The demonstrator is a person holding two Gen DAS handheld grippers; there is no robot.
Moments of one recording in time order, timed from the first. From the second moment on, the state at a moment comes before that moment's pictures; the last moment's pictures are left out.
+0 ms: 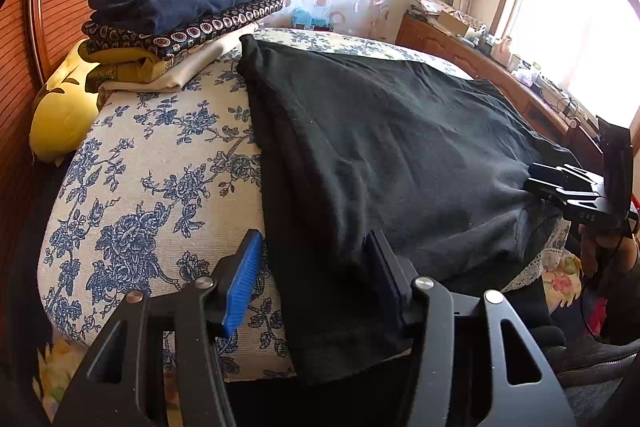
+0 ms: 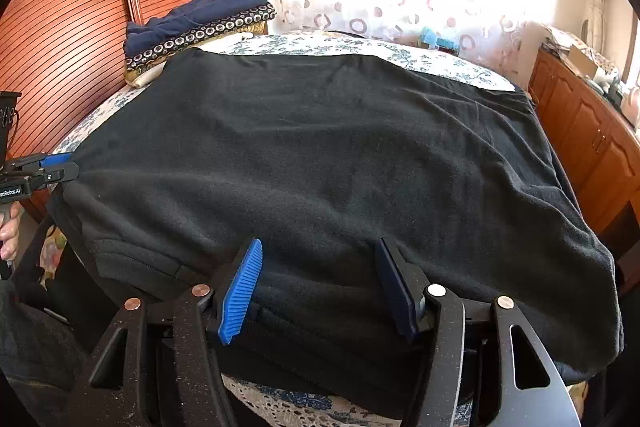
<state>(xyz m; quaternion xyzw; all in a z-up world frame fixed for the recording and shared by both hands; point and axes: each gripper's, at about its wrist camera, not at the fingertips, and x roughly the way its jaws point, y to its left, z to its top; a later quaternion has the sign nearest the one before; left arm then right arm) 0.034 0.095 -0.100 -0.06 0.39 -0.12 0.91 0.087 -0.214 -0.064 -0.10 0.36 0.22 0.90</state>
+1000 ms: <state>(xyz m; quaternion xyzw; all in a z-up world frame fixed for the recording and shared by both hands) 0.053 0.052 -0.034 -0.04 0.34 -0.20 0.92 0.076 -0.236 -0.061 -0.07 0.35 0.19 0.92</state>
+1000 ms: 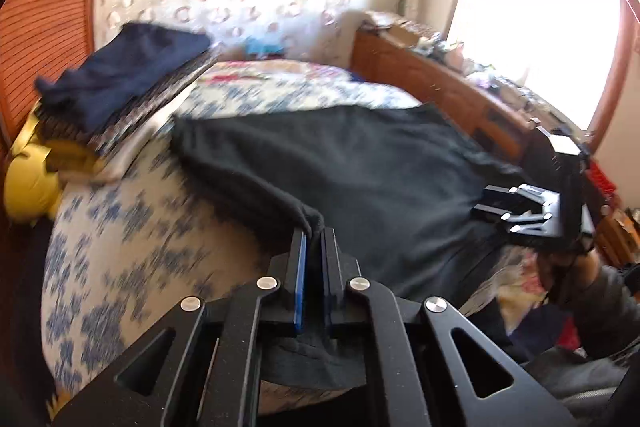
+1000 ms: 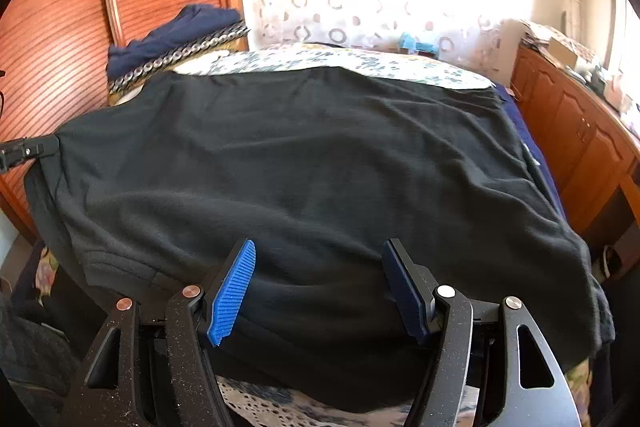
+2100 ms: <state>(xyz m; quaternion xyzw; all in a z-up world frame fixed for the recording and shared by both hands) 0.159 -0.243 0.050 0.13 0.32 -0.41 0.84 -0.002 -0.372 -0.020 0.01 0.29 0.09 0.95</state>
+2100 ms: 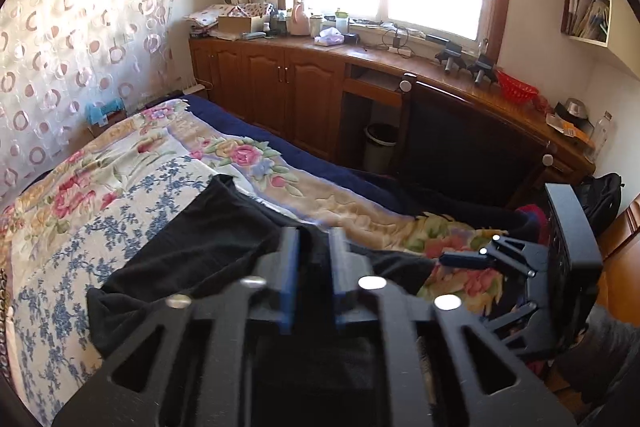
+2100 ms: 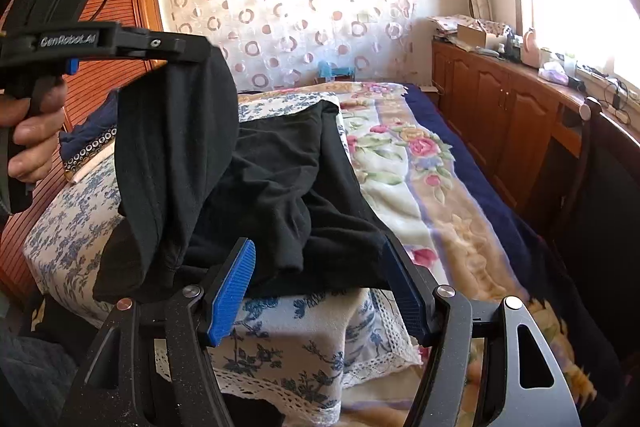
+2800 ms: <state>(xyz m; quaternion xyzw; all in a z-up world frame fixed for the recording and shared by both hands) 0.167 -0.060 -0.026 0.07 0.36 -0.28 0.89 0.033 -0.315 0.009 -0.03 0.28 0.14 0.95</state>
